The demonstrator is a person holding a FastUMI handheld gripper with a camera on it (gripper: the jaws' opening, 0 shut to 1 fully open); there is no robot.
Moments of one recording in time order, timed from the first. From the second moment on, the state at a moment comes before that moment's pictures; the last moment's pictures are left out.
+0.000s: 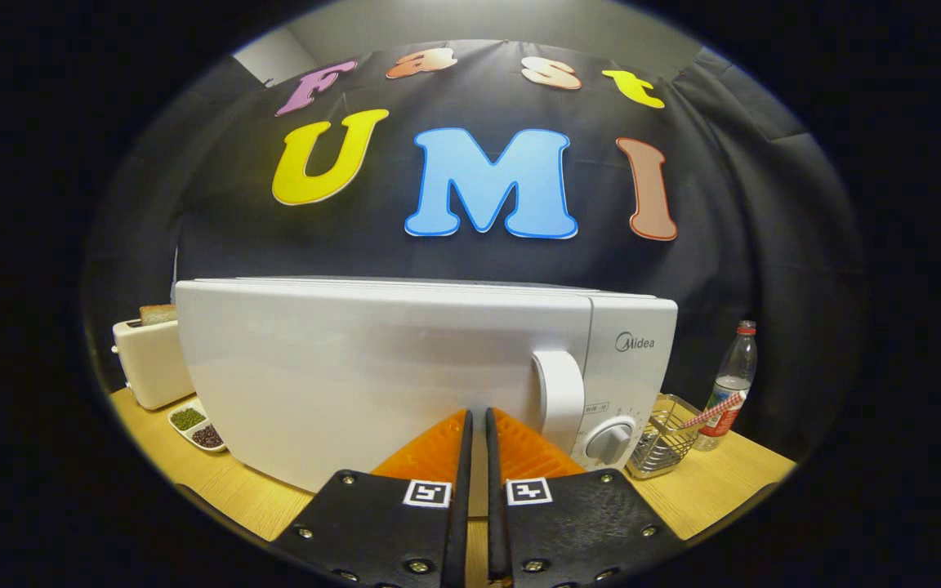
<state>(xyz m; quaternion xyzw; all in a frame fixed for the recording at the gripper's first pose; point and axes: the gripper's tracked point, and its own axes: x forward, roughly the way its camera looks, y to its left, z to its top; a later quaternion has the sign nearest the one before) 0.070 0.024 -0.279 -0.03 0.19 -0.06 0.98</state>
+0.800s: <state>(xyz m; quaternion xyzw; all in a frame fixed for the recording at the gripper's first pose) 0.072 0.026 -0.176 -0.01 0.16 -0.04 0.99</state>
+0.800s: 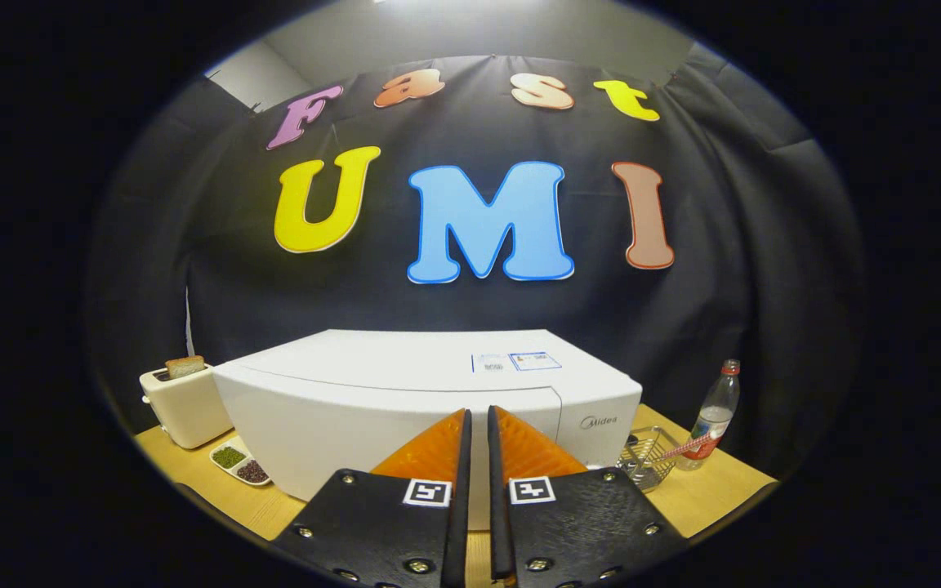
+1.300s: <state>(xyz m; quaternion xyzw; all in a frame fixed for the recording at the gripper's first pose) 0.080 0.017 -0.077 0.01 0.10 -0.04 0.99</state>
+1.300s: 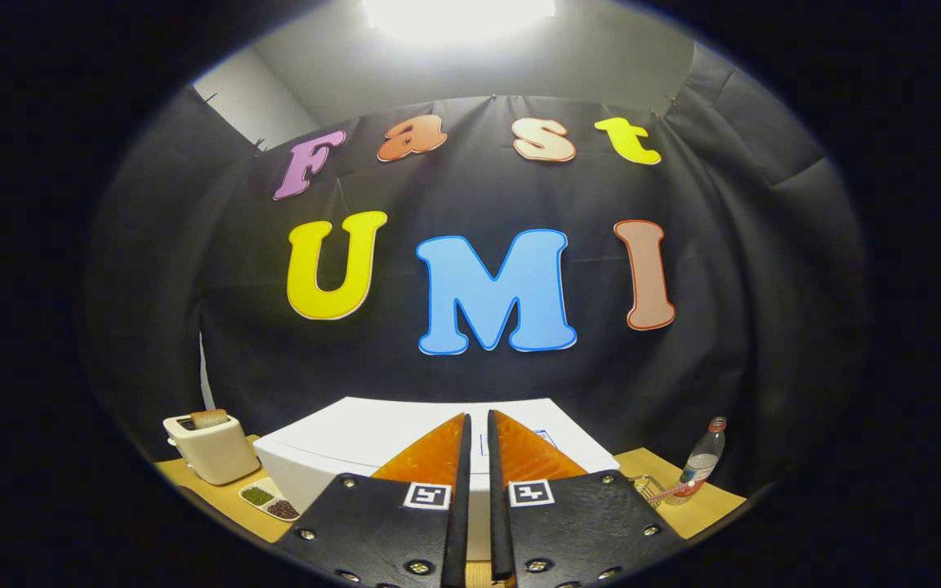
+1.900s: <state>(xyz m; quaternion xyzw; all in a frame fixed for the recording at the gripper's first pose) 0.070 -0.009 -0.065 0.01 0.11 0.01 0.99</state>
